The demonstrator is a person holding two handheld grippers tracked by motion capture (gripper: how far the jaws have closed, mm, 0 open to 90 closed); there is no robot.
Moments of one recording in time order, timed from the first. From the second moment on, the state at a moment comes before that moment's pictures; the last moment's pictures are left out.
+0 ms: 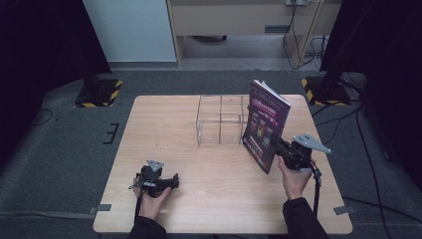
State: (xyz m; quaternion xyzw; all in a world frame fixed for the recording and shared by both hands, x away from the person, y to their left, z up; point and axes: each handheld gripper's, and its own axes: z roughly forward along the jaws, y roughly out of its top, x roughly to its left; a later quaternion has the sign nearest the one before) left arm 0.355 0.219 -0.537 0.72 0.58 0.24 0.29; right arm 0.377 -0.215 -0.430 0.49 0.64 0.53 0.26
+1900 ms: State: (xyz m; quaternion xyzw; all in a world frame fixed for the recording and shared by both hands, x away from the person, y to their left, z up) left arm 0.355 0.220 -0.537 0.72 0.58 0.24 0.29; right arm 0.357 -0.229 -0.404 0.49 0.61 0.56 0.27
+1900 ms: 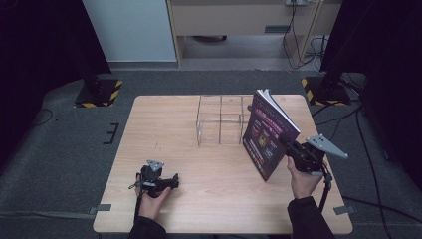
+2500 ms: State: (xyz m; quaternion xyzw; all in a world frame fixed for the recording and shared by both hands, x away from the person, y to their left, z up) left arm 0.355 0.220 -0.537 0.72 0.58 0.24 0.29; right arm 0.407 -0.205 -0.406 0.48 0.58 0.57 0.34
